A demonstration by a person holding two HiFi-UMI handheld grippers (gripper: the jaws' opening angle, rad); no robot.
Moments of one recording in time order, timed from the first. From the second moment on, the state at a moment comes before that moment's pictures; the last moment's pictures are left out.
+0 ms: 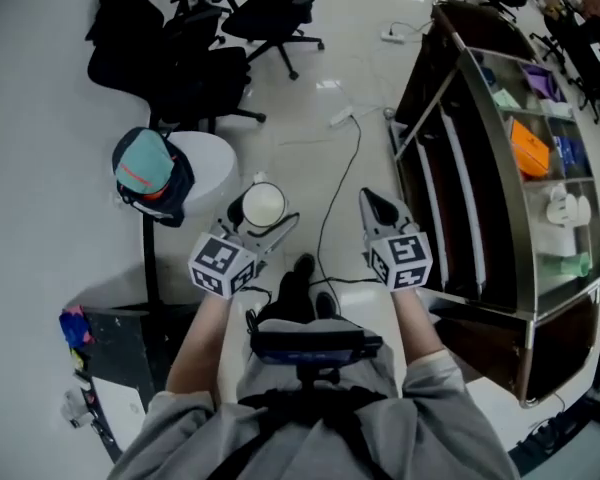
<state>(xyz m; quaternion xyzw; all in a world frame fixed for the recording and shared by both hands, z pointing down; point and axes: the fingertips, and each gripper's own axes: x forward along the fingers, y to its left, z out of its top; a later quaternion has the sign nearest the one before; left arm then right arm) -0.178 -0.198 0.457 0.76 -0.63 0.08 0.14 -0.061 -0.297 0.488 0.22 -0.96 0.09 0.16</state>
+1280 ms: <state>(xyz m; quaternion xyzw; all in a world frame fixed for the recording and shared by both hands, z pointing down) 0.059 -0.408 0.409 0.98 -0.17 0.11 0.08 0.188 -0.385 0.431 0.63 -0.76 0.12 0.11</state>
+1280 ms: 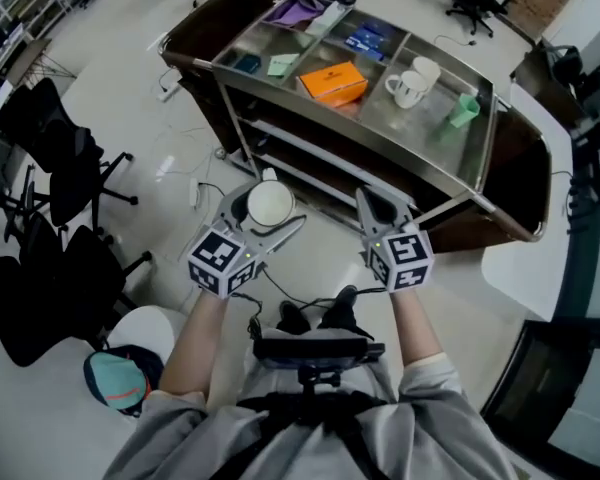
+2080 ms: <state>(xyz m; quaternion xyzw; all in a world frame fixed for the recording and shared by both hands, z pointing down) 0.279 -0.347 0.396 0.99 0.01 0.13 0.05 0.368 -0.305 0.420 0.73 -0.66 0.14 0.07</state>
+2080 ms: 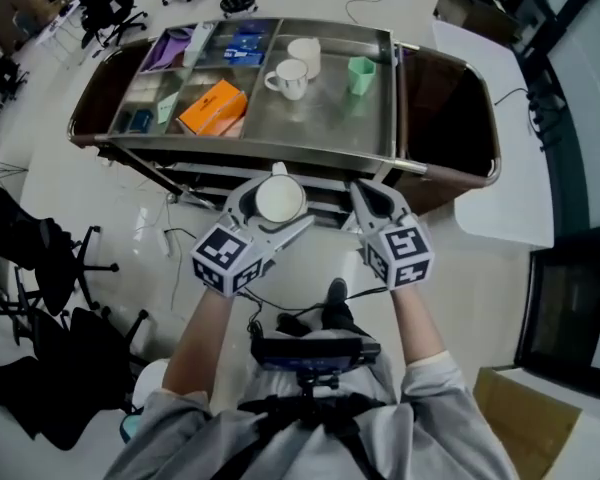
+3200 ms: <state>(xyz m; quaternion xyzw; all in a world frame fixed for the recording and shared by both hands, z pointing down) 0.507 -0.430 0.378 0.98 0.12 0.14 0.01 0.513 -0.380 0.357 0.76 -0.63 0.15 0.05</state>
